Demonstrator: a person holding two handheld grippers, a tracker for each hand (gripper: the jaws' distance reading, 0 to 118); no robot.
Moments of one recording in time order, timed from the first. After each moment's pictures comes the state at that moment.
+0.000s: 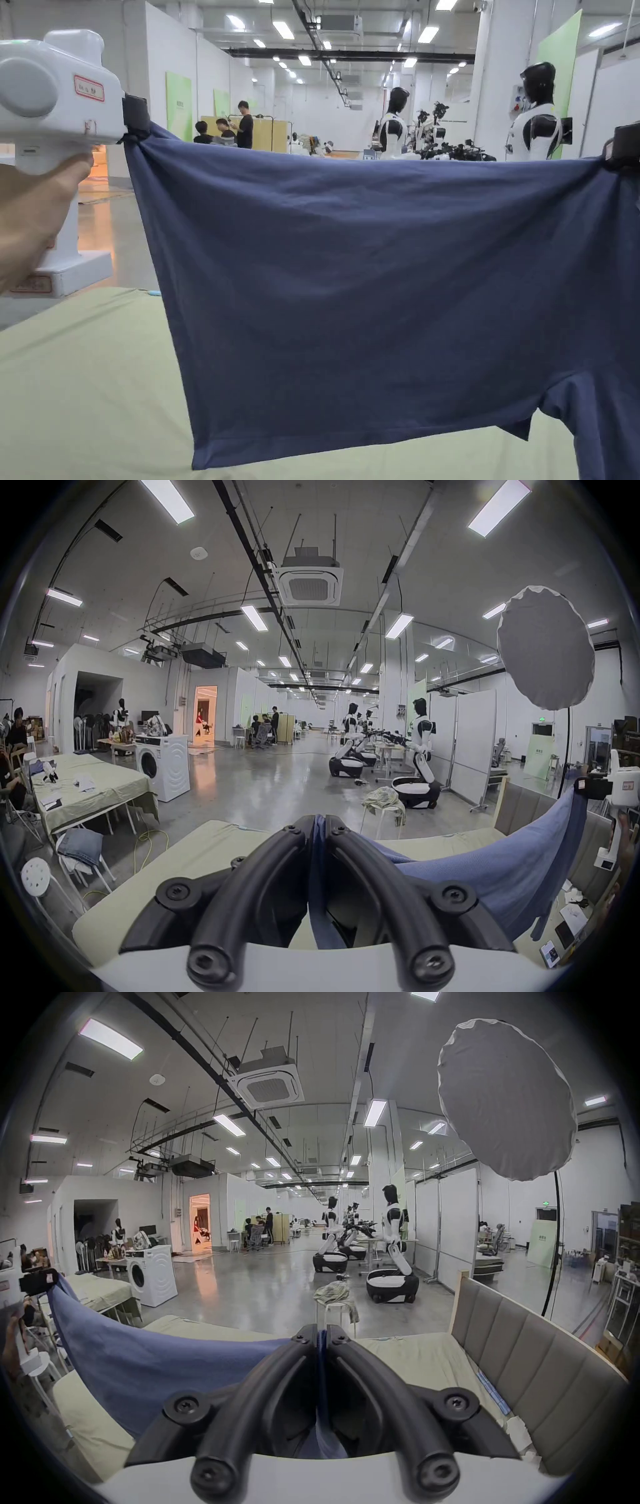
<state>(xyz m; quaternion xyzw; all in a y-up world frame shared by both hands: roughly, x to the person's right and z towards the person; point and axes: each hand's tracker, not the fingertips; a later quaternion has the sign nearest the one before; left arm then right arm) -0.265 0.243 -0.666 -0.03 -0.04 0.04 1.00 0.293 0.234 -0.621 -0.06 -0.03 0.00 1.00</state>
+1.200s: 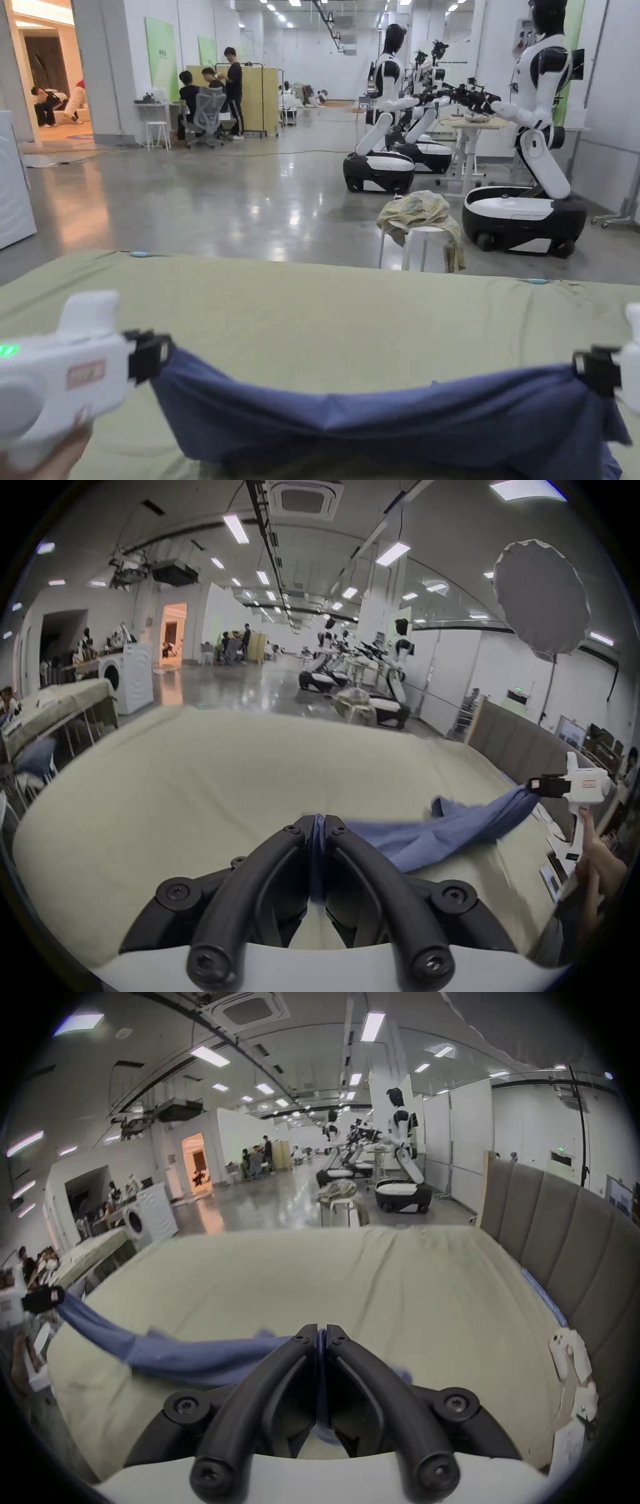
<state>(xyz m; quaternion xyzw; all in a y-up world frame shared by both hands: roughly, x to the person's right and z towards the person) -0.242 -0.050 -0.657 -0.21 -0.13 0.07 0.97 0.329 -0.067 -0.643 -0.26 0.01 -0.02 0.97</state>
